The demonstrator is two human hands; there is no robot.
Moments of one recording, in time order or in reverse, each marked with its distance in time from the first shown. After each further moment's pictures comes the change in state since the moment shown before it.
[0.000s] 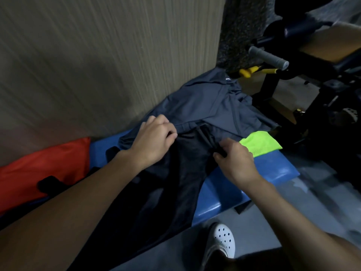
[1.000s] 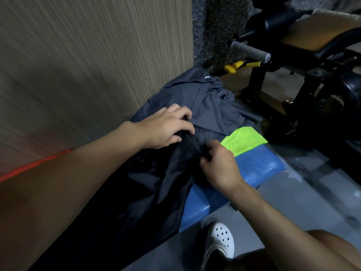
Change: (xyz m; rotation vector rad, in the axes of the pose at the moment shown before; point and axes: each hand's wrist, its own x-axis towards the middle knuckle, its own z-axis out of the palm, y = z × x) left_hand 0.072 0.034 -0.006 0.190 -0.374 0.567; right_hand -0.006 0.010 0.007 0.282 0.027 0.010
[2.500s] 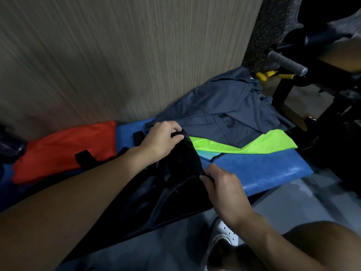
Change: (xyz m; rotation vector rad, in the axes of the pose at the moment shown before) left_hand -0.127 0.013 0.050 -0.509 0.434 -0.766; right_hand -0.095 -0.032 0.050 -0.225 -0.107 -0.305
